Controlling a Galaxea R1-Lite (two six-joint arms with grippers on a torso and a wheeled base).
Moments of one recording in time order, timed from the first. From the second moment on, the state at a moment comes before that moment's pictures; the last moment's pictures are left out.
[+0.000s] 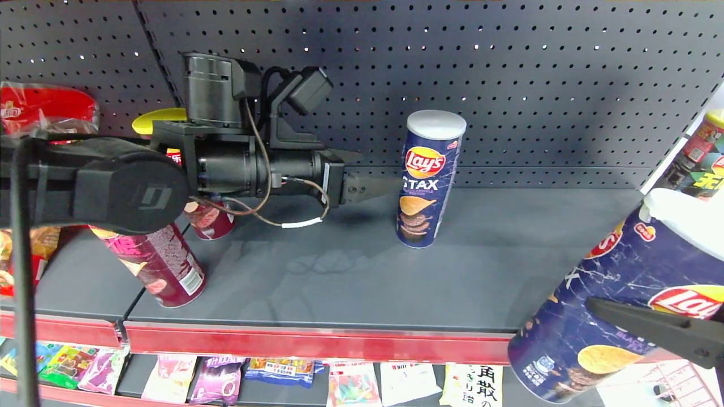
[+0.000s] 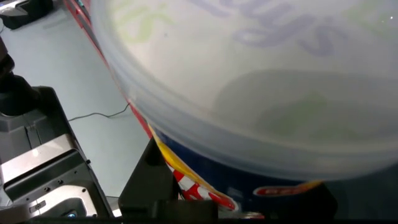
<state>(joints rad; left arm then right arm) -0.53 1.84 -1.32 -0.28 -0.60 0.06 0.44 0.99 -0.53 -0.27 0.45 -0.14</state>
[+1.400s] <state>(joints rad) -0.59 2.12 -1.64 -0.28 -0.62 0.09 0.44 0.98 -0.53 -0.26 0.44 -0.14</state>
